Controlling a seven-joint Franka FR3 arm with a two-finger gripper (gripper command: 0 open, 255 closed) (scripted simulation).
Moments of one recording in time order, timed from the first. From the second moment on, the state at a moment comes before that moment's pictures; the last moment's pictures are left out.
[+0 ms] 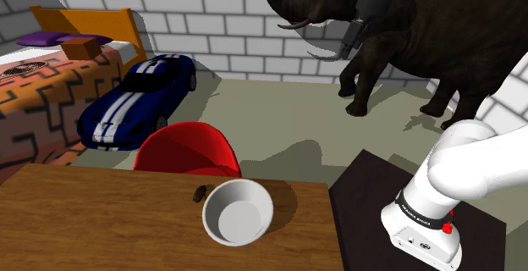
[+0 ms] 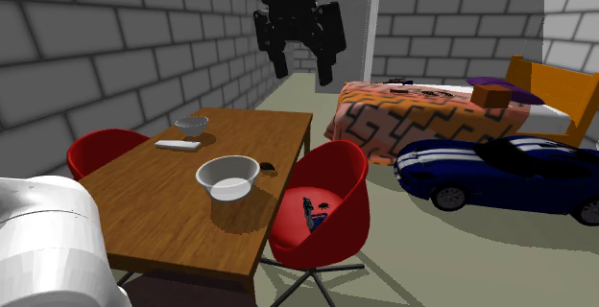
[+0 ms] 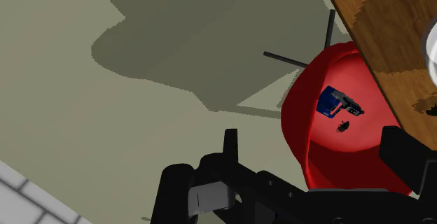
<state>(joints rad) -0.02 -0.80 -0.05 -2.29 -0.02 1.70 -0.16</state>
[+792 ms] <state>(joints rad) 0.05 -0.59 0.08 -2.33 0.02 1.91 -0.07</state>
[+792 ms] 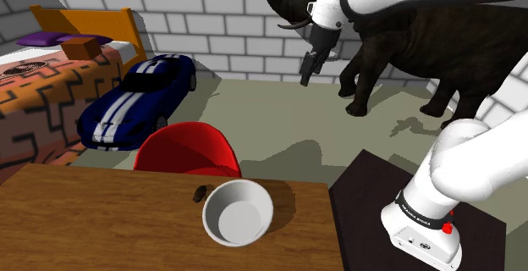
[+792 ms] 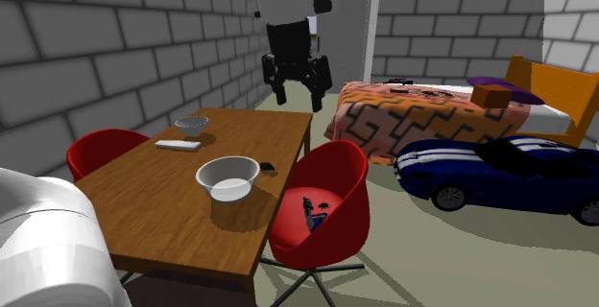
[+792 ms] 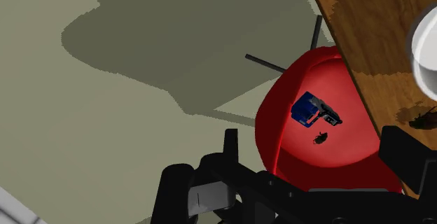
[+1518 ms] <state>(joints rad) 0.10 -0.27 0.22 -2.26 0.02 2.10 0.03</state>
